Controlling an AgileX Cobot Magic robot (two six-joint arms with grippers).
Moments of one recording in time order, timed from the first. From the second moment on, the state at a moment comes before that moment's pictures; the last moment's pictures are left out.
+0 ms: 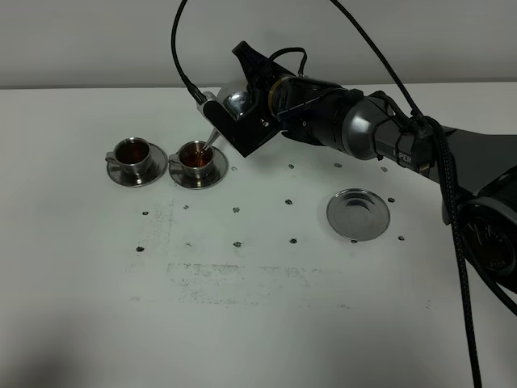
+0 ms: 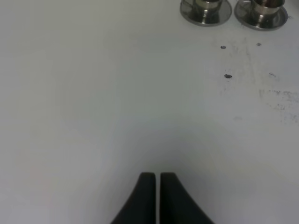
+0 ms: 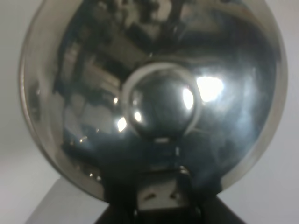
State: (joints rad) left arm 0.10 0.00 -0.46 -0.10 1.06 0.07; right arm 0.56 2.33 -1.85 -1.12 0.32 -0.87
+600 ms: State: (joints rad) left arm 0.10 0.00 -0.46 -0.10 1.06 0.07; right arm 0.56 2.33 -1.85 -1.13 0.32 -0.87
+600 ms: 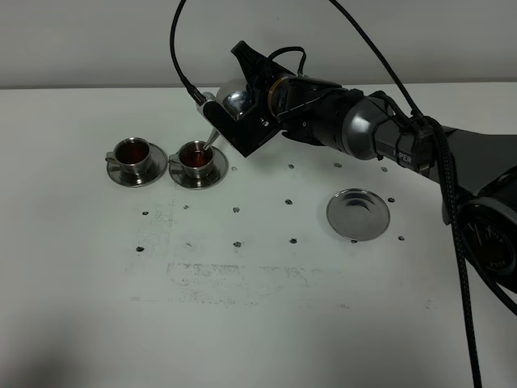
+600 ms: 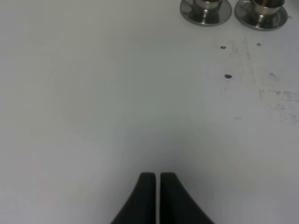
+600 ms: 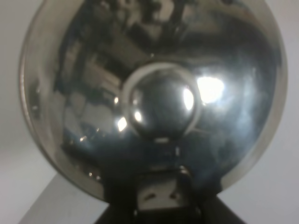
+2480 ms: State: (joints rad) left arm 0.10 0.00 -0.46 -0.10 1.06 0.07; right arm 0.56 2.33 -1.85 -1.17 0.31 -0.87
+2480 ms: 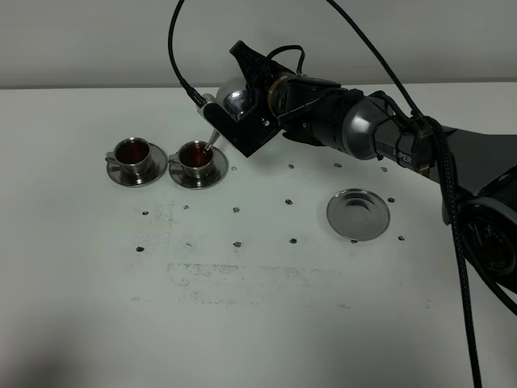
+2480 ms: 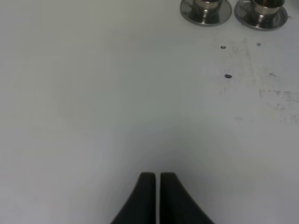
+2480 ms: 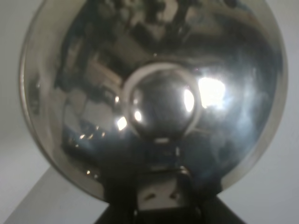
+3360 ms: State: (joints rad) left arm 0.10 0.00 -0.46 -0.10 1.06 0.07; right arm 0.56 2.33 -1.85 -1.07 0.31 -0.83
